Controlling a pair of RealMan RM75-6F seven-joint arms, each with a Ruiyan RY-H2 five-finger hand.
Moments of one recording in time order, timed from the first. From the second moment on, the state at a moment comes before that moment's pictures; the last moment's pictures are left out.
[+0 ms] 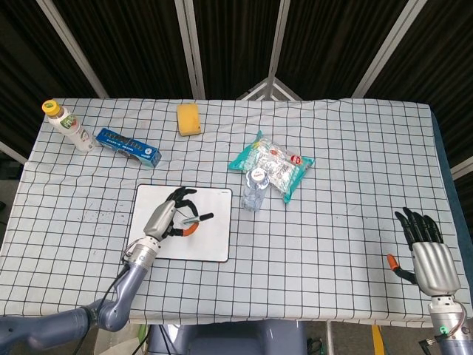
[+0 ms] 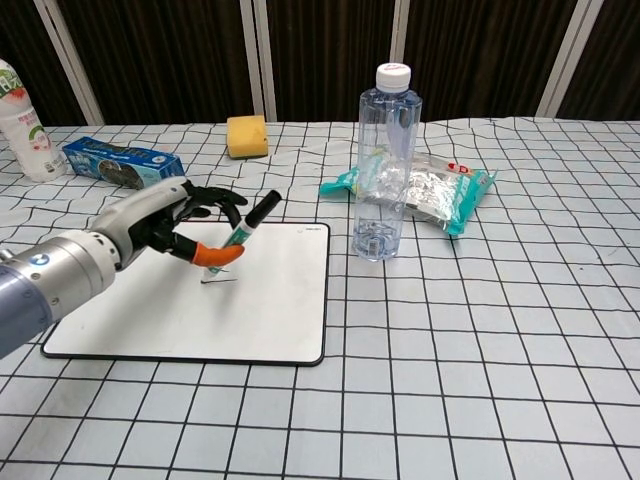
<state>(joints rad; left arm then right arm) -0.60 -1.78 -0.22 -1.34 1.19 1.00 -0.27 0.10 -1.14 0.06 -1.63 -1.49 1.44 0.00</state>
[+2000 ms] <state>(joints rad) -0.55 -1.53 -0.17 -1.27 1.09 0.99 0.30 0.10 -1.16 0.06 -1.63 -1.50 1.45 -0.02</state>
